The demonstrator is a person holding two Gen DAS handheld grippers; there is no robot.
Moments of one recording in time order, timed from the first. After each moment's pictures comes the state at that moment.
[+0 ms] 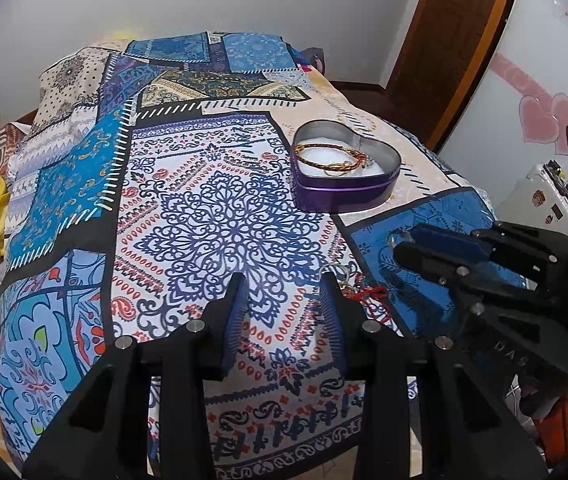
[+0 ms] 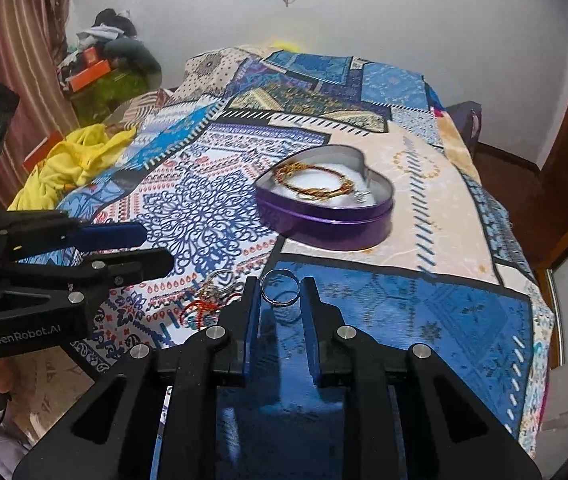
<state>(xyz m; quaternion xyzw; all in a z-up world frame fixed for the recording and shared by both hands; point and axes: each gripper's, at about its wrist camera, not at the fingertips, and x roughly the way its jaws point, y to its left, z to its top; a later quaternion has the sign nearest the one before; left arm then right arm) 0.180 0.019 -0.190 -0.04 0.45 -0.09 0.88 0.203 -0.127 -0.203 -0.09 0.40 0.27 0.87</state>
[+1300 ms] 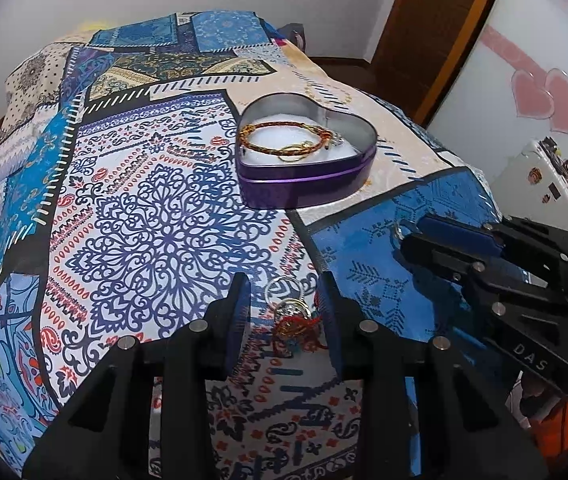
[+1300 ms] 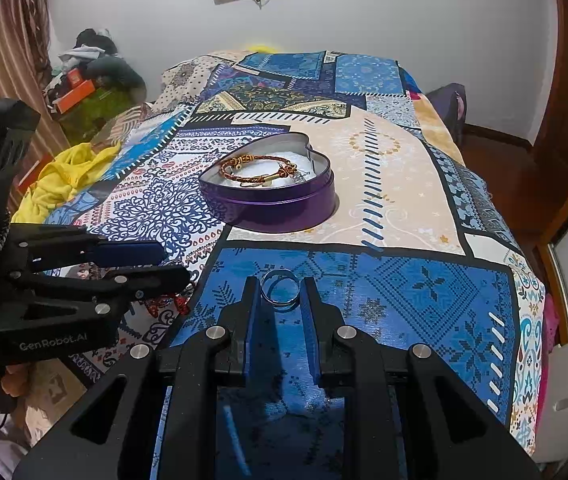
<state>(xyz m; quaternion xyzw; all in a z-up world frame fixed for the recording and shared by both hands) 0.207 -0.015 -0.210 -0.03 0.49 -0.12 0.86 0.214 -0.162 -0.214 -0.05 0.40 0.27 0.87</state>
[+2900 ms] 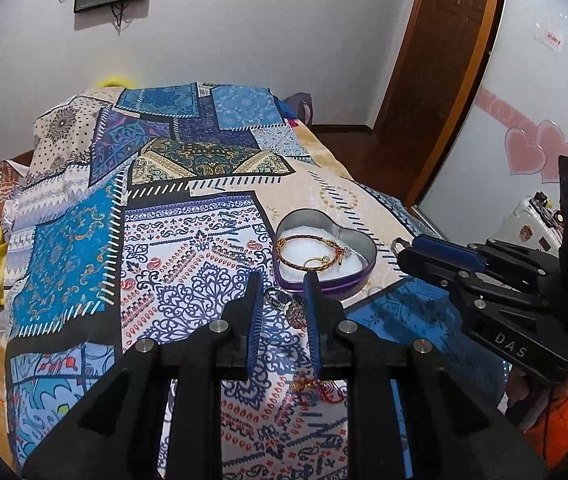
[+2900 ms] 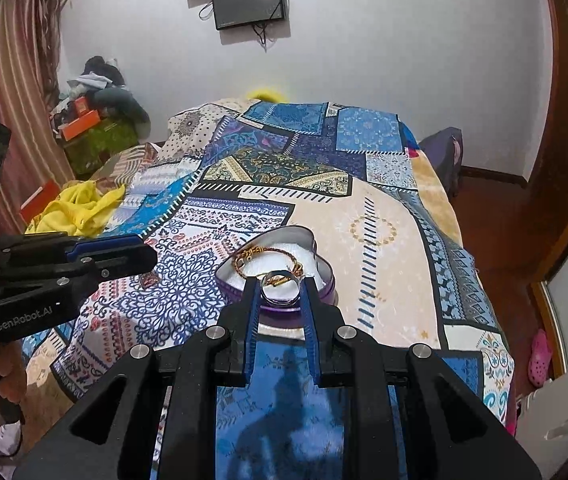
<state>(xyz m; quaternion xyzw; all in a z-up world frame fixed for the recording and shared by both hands) 0.208 0.017 -0.145 -0.05 0.38 -0.11 0.92 0.233 -0.145 -0.168 -0.05 0.34 0.27 0.90</state>
